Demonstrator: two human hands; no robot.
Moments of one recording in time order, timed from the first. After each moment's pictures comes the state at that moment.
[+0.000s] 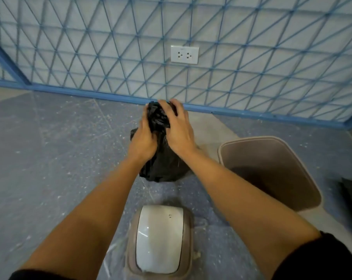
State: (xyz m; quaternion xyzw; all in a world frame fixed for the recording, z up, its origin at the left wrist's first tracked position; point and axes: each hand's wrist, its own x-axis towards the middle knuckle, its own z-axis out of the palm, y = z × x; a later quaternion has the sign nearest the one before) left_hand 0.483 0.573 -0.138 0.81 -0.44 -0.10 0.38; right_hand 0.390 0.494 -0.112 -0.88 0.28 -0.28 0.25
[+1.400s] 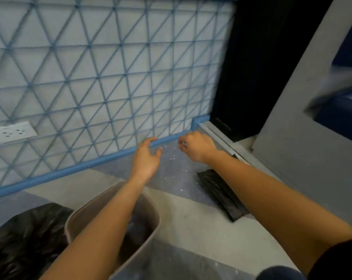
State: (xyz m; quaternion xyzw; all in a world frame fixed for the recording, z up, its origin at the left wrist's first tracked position) left_hand 0.147 0.364 -0.021 0.65 -0.58 -0.24 0.43; right_hand -0.020 0.313 0.006 -0.83 0.55 -0.04 0.03
